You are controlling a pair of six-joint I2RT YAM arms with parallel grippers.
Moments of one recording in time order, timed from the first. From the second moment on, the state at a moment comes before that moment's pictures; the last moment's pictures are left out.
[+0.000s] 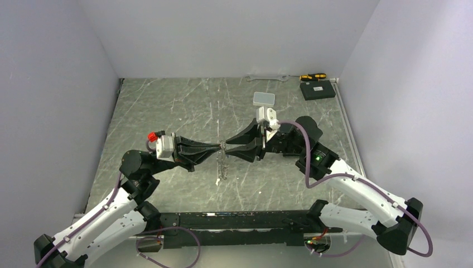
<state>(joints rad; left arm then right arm) -0.69 0.66 0.56 0.61 0.63 -0.23 0.83 0.98 0.94 0.16 -0.71 0.07</state>
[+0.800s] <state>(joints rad) -0.69 0.67 0.56 0.62 0.63 -0.24 0.83 1.02 0.94 0.21 -0.74 0.11</state>
